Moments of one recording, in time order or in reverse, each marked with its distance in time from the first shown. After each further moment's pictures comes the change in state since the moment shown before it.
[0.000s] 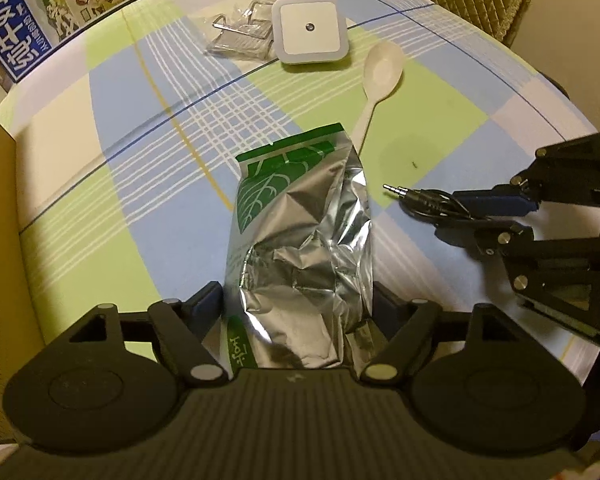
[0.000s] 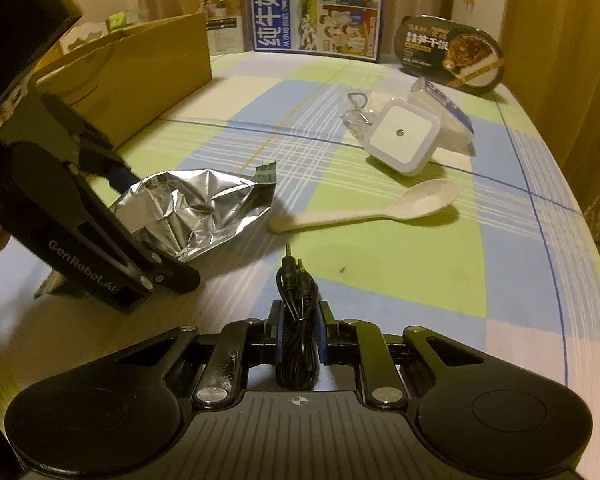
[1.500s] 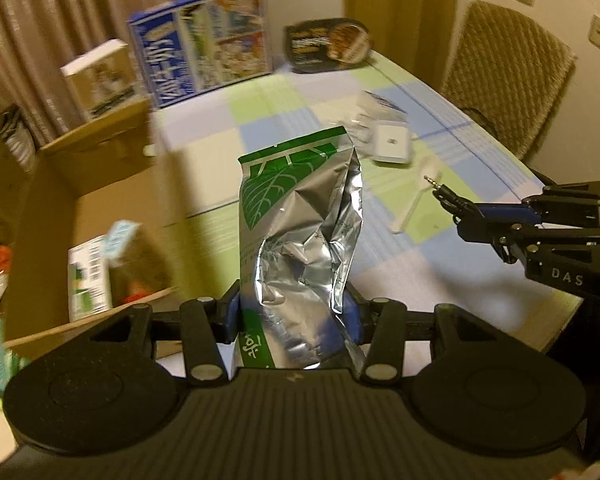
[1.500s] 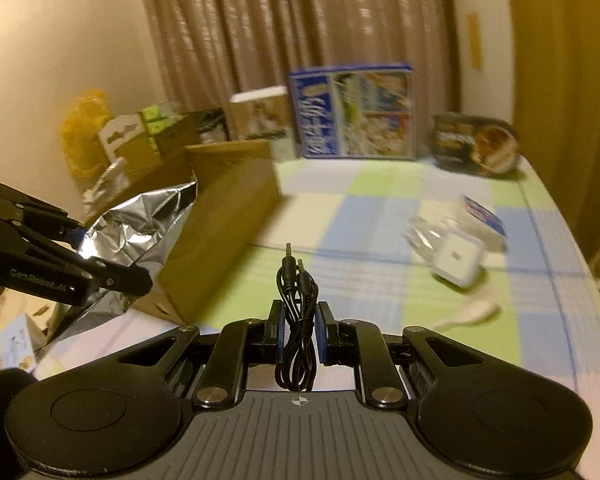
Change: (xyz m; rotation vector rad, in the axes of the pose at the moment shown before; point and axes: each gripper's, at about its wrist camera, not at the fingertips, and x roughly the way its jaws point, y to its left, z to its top) left arm -0.194 0.049 -0.067 -0.202 -0.221 0.158; right arm -0.103 0.096 0.078 0.061 -0.225 0.138
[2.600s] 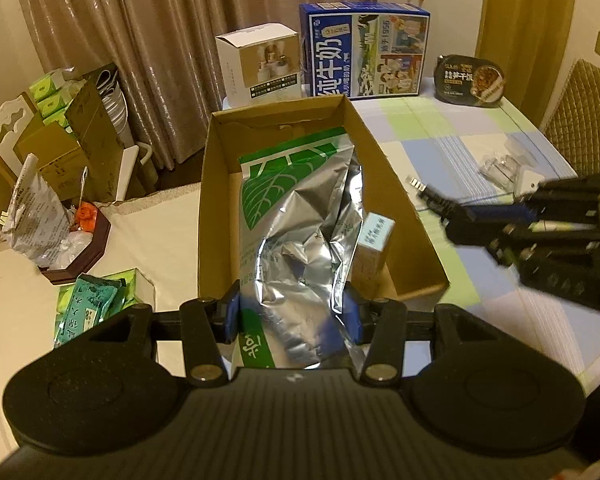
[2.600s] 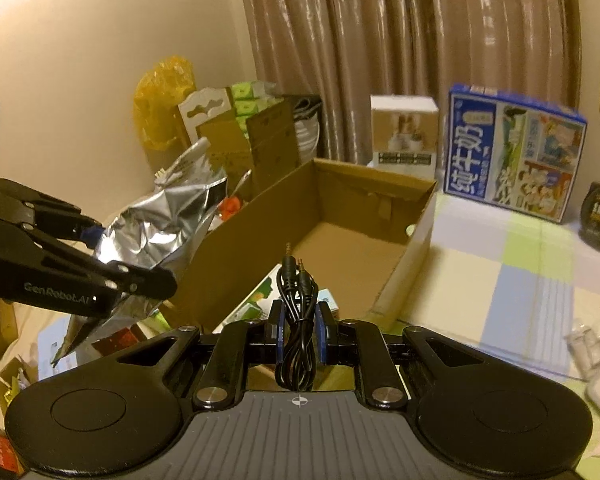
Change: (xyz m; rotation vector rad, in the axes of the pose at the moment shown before) left arm -0.038 0.182 -0.018 -0.185 -0.017 0.156; right arm 0.141 0.130 0.082 -0.131 0.079 0.179
